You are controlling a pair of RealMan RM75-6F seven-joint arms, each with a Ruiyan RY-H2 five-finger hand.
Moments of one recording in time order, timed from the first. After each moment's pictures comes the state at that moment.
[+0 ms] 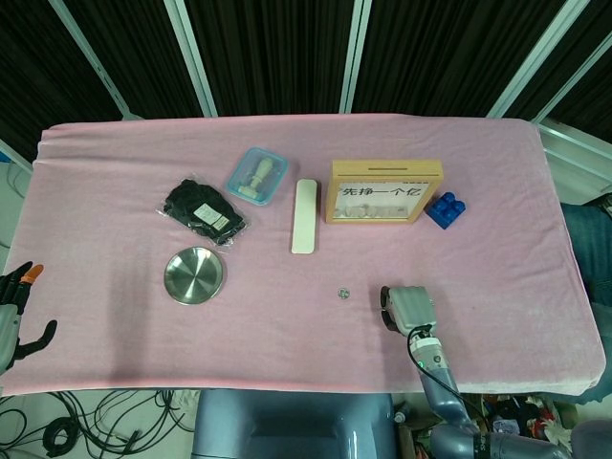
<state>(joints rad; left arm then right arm) -0.09 -1.08 -0.05 -1.69 1.37 1.39 -0.02 0.49 -1.71 0.13 -1.46 -1.03 1.15 -0.54</state>
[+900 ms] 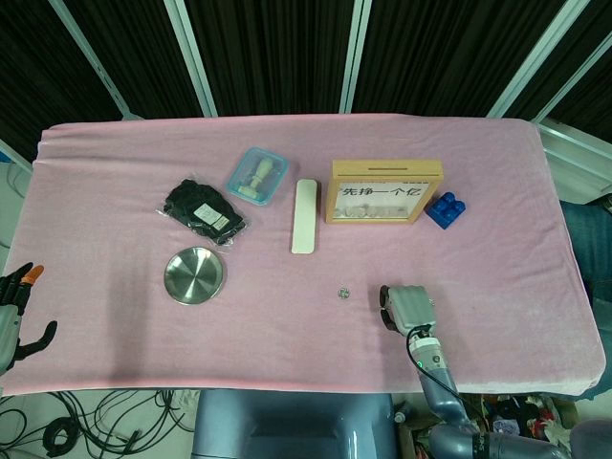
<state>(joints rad) -0.09 -1.08 -0.05 -1.69 1.37 1.39 -0.01 0.49 -1.71 0.14 -1.46 -1.03 1.16 -0.55</state>
